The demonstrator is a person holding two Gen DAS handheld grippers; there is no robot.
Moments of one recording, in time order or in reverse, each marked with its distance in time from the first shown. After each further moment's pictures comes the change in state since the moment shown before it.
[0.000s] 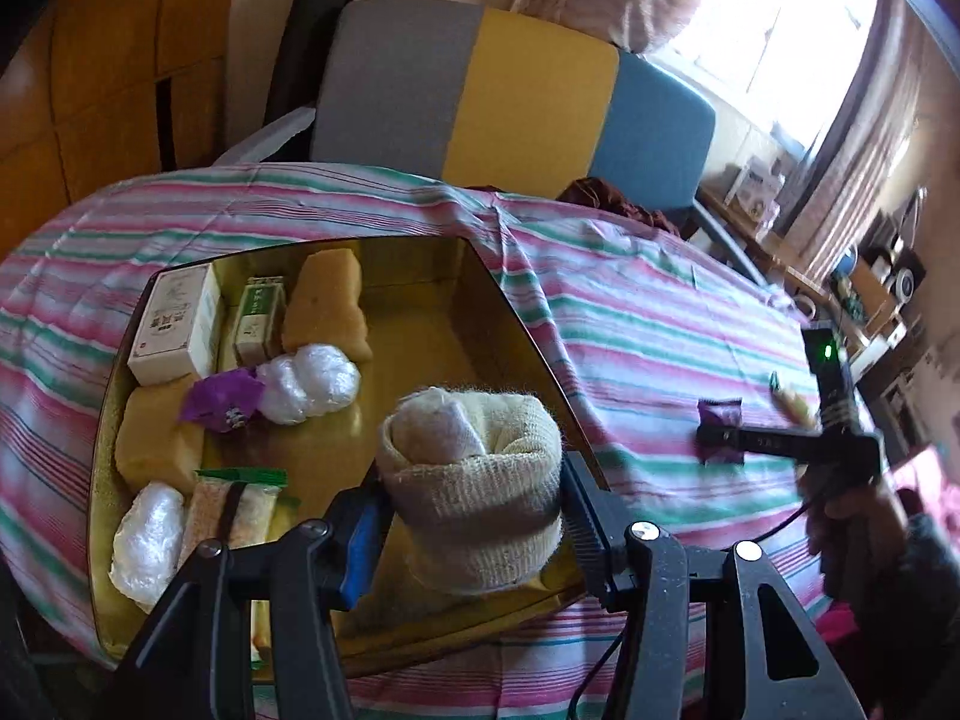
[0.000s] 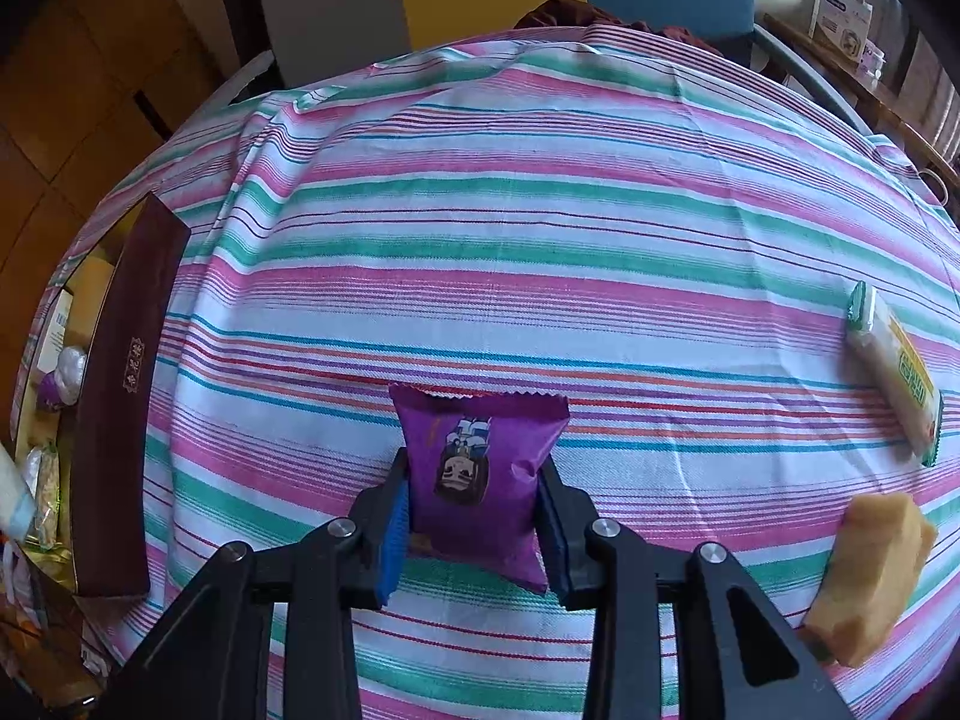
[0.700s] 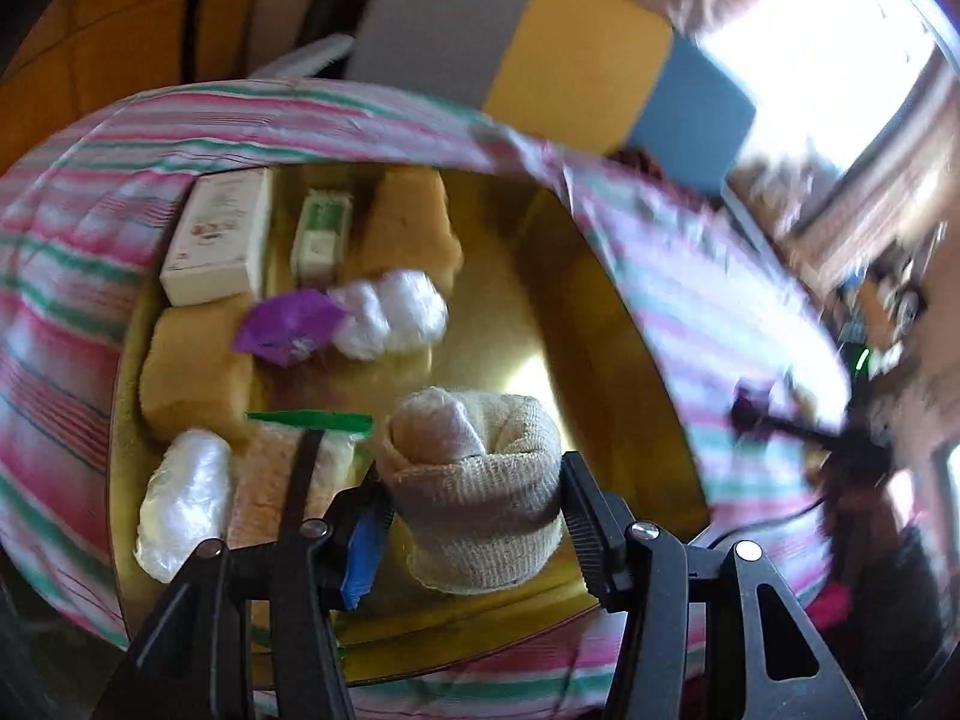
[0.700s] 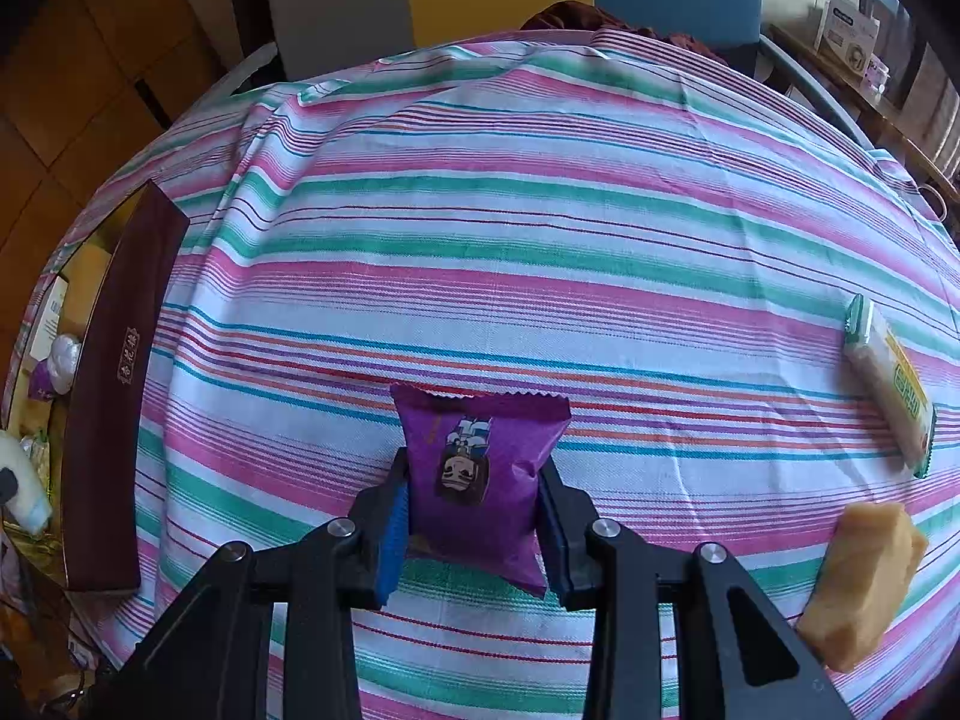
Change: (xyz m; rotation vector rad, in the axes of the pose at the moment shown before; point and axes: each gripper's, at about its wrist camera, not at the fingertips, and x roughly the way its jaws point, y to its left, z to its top) left arm 0.020 0.052 -0.012 -0.052 0.174 0.002; right arm 0.002 0.000 -0.001 -0.028 0.000 -0.020
